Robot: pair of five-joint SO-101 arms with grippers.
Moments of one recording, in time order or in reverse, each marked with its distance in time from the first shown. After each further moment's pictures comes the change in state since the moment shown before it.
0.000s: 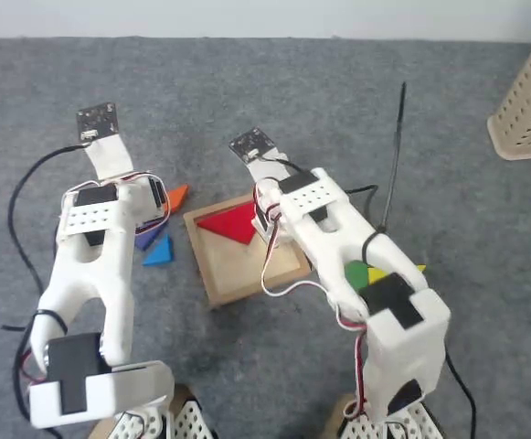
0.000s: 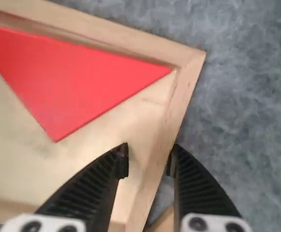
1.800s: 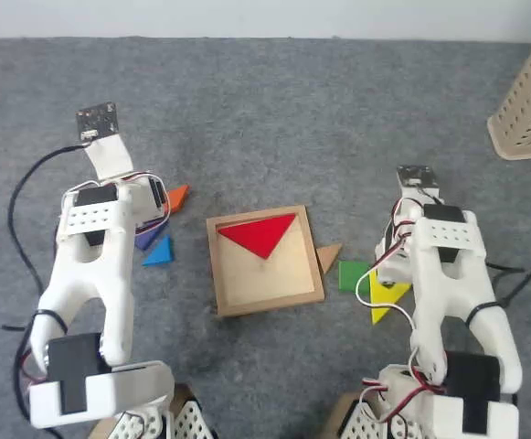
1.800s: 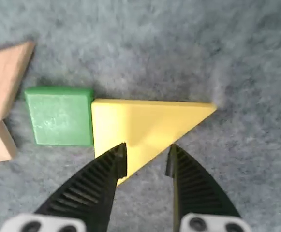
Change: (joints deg) left arm 0.0 0.0 0.0 0.0 0.0; right arm 33.5 -32.2 32.4 11.9 -3.2
